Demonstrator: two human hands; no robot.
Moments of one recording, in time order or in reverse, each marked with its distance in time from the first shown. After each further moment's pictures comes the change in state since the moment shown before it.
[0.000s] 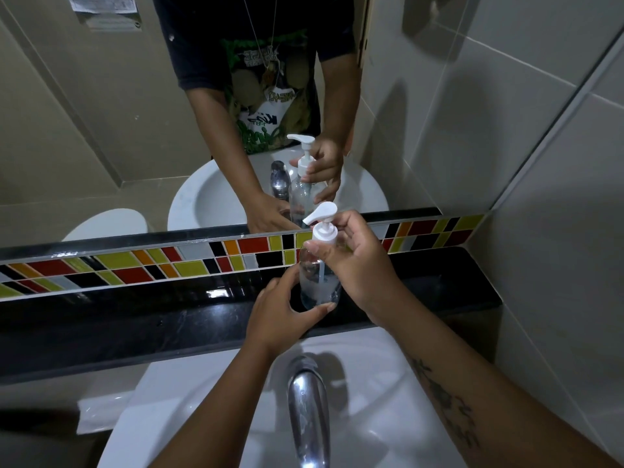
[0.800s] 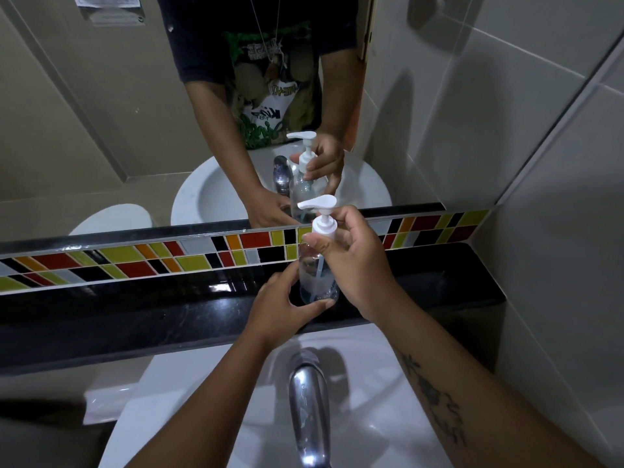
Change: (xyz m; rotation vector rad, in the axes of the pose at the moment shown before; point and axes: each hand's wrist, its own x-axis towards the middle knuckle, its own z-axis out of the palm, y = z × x) left_hand 0.003 -0.001 -0.005 -0.069 -0.058 0.022; right_hand 0.000 0.002 0.008 0.012 0.061 -0.040
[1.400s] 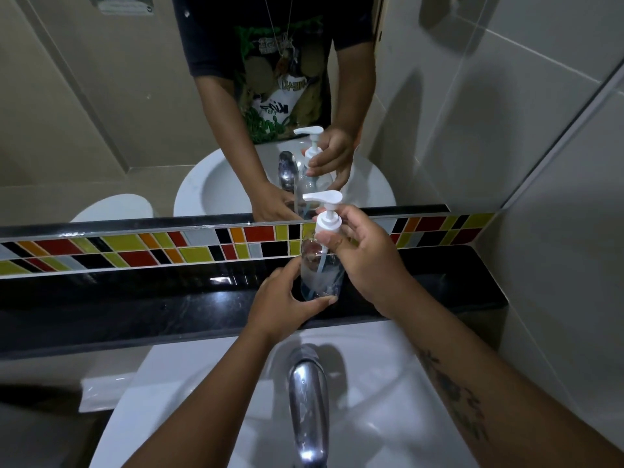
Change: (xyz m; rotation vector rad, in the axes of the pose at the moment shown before) left_hand 0.000 -0.005 0.003 -0.013 0.051 -0.001; right_hand 0.003 -0.003 -0.011 -0.045 -0.143 0.020
